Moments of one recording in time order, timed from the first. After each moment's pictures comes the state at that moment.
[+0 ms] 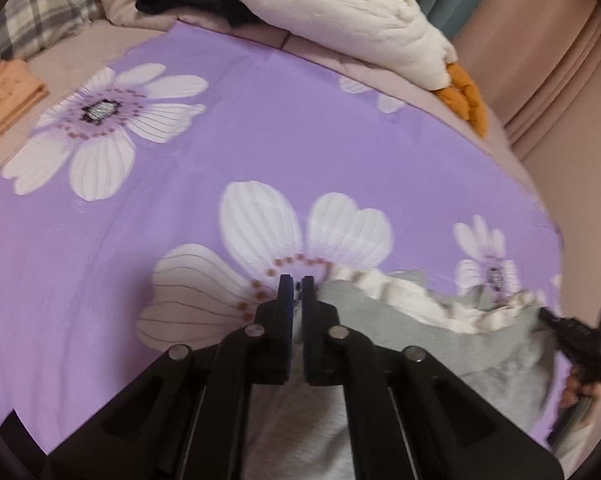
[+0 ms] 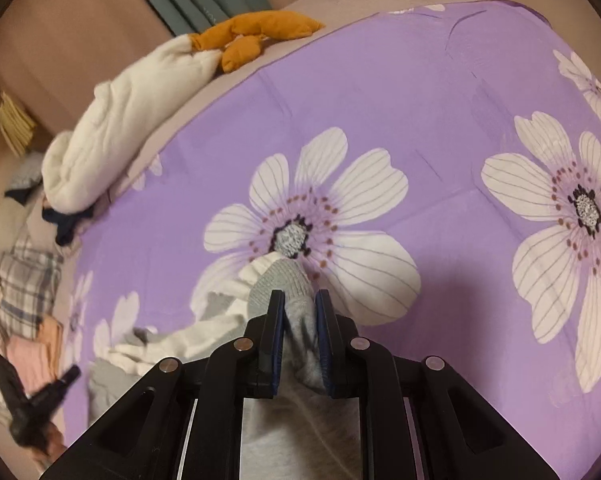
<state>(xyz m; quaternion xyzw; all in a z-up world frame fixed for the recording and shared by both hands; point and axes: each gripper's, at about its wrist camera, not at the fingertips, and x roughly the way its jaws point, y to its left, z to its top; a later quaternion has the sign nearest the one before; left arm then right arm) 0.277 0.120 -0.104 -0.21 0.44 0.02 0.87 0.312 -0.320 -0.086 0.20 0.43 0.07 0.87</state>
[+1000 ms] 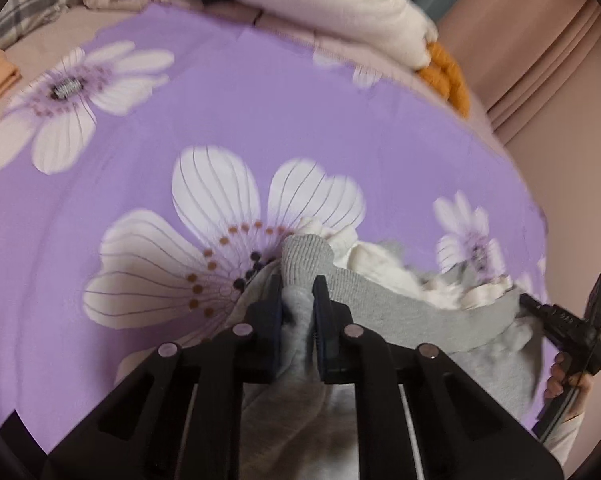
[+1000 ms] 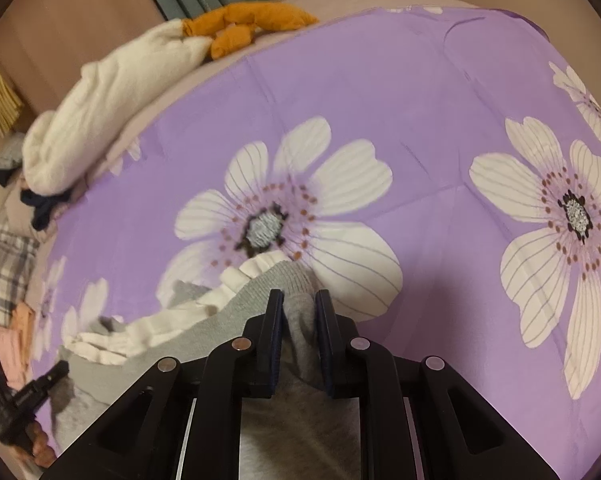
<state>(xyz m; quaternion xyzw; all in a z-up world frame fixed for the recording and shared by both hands) 0.277 0.096 -0.104 -0.23 0.44 -0.02 0.87 0.313 -0.318 -0.094 0.17 0.44 0.05 0.88</state>
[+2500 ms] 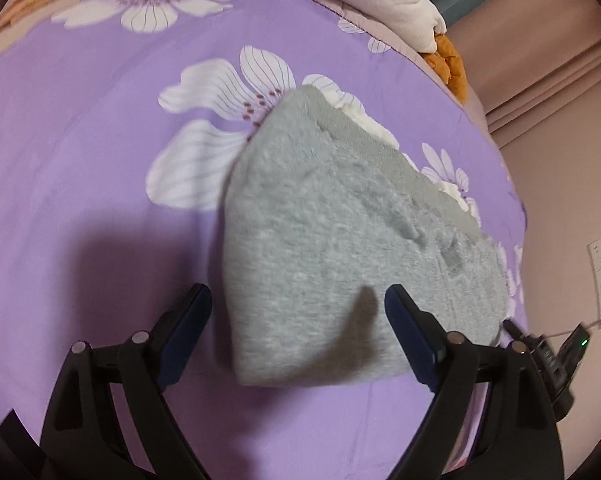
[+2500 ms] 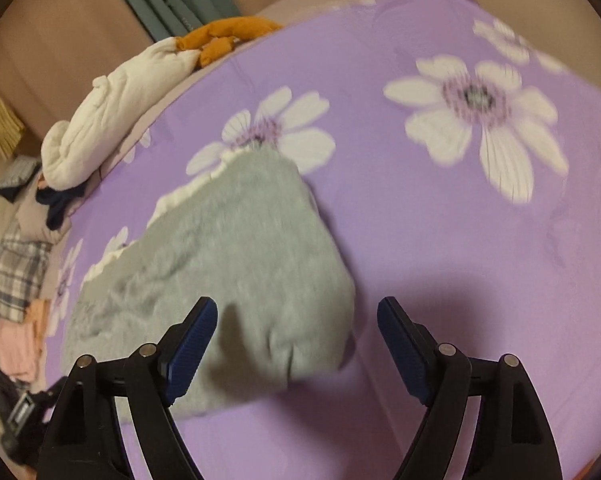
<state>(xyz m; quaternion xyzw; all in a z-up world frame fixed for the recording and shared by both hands) 0.164 0.086 -0.137 -0.30 0.48 -0.02 0.83 0.182 -0.323 -0.121 0.22 0.43 0.02 0.87</state>
